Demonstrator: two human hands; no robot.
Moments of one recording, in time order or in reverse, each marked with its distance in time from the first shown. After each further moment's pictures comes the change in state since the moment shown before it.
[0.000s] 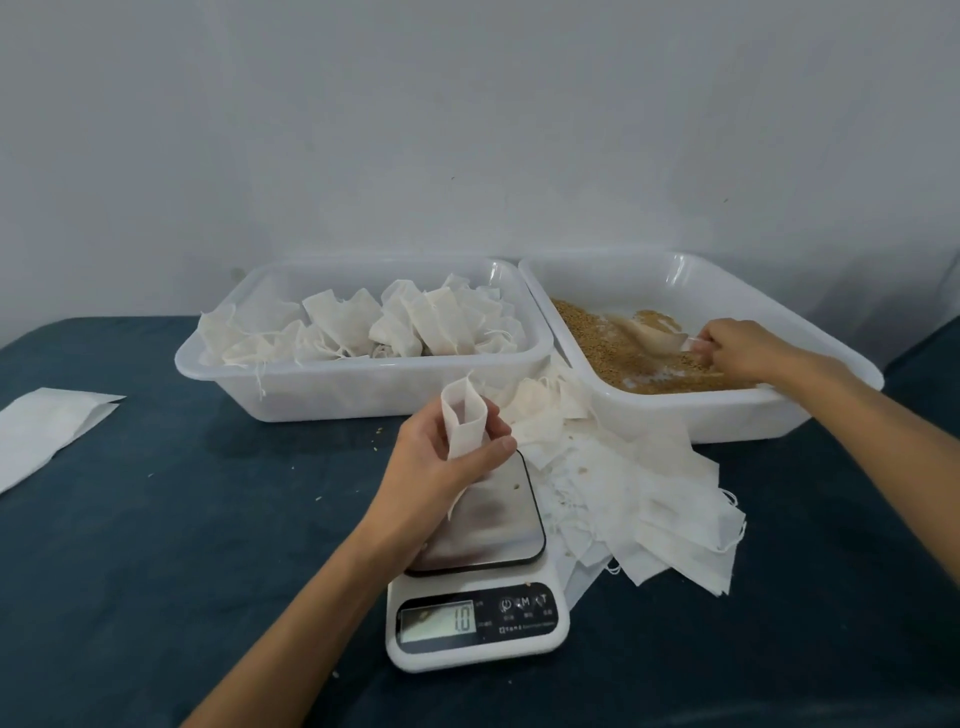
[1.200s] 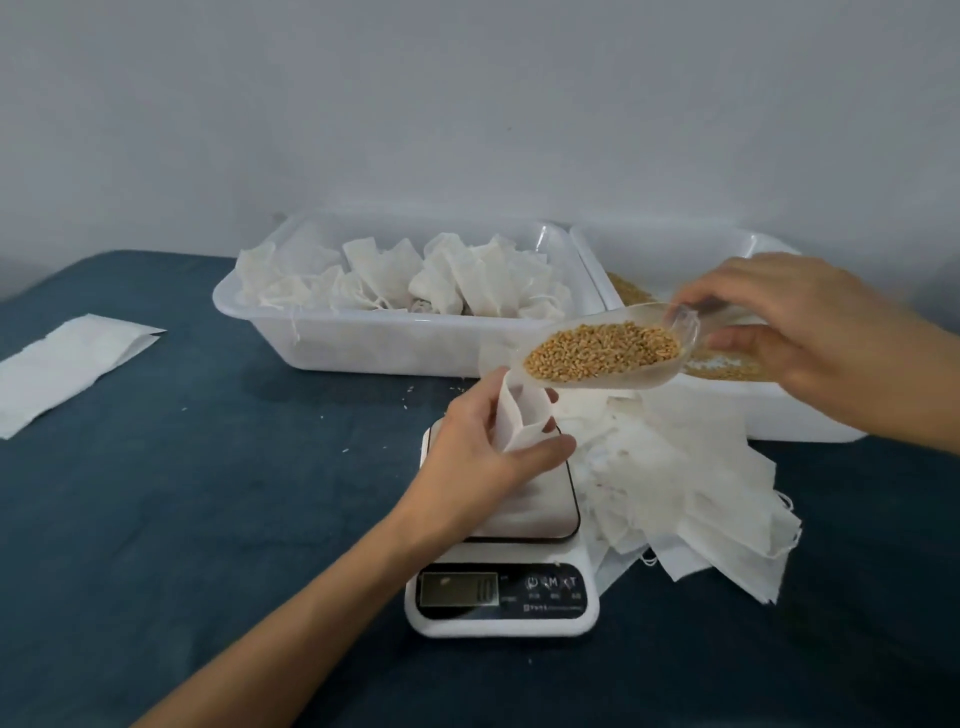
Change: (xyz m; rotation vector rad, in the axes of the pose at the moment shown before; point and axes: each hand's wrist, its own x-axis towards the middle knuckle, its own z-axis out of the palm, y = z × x) left_hand -0.012 -0.001 0.010 0.113 0.012 -0.010; right_hand -0.147 -0.118 -0.053 -0.033 0.230 -0.815
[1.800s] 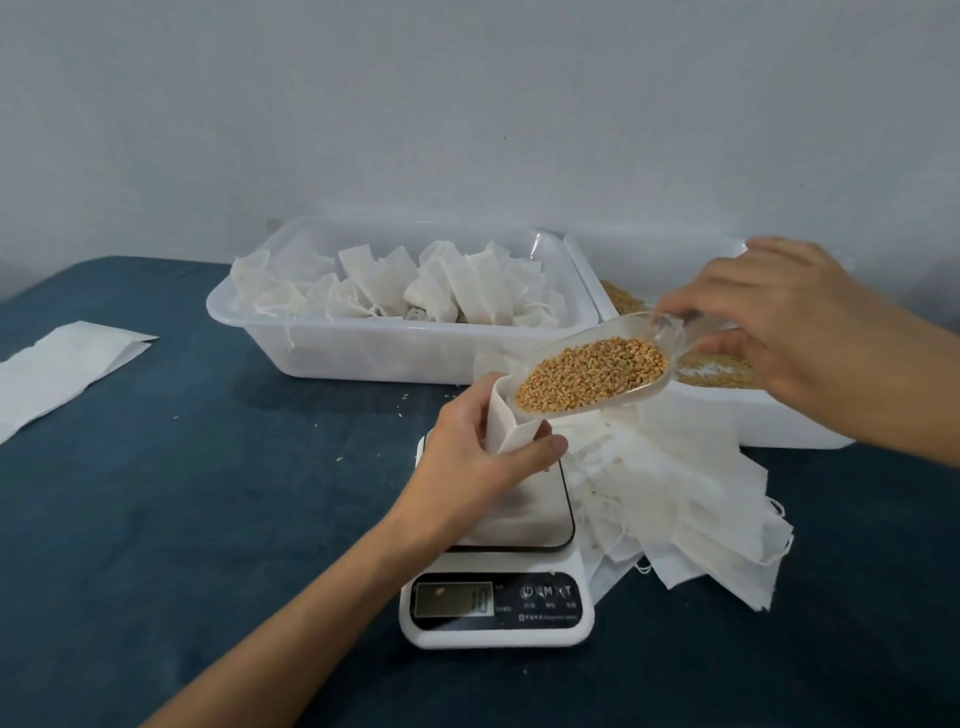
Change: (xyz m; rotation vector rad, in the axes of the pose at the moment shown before) left_hand 0.001 -0.001 -0.002 -0.019 -0.004 0.000; right_hand 0.005 -0.003 -0.004 -0.268 0.034 -0.147
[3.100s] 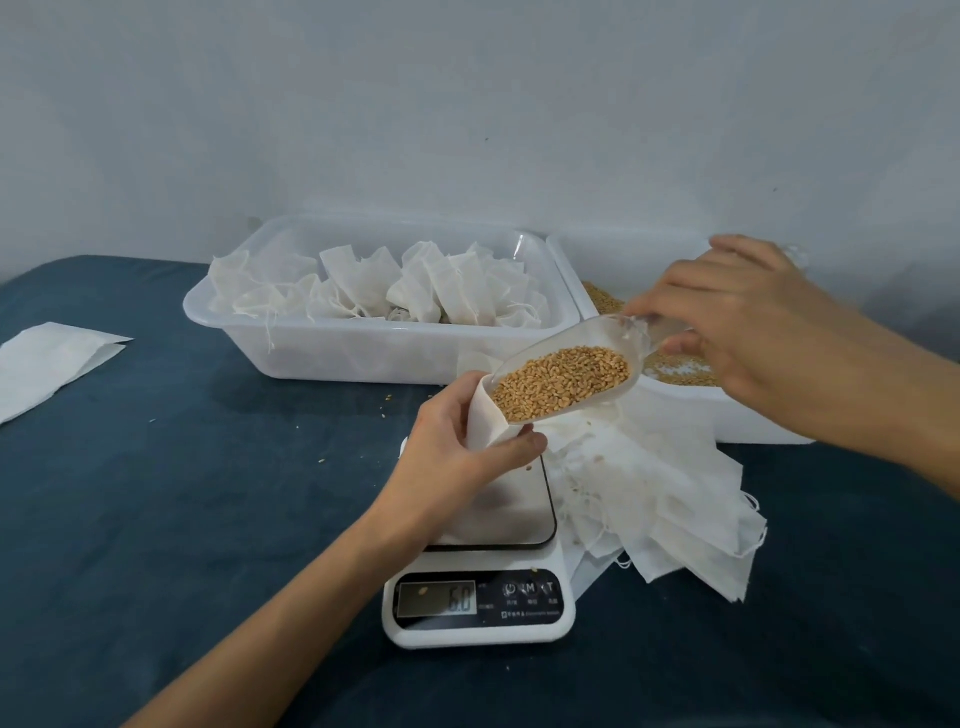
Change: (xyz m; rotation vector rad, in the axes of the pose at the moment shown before) left_hand 0.003 -0.002 -0.002 -0.120 -0.039 -0.019; right_hand 0.000 -0.008 0.001 -0.013 0.004 0.022
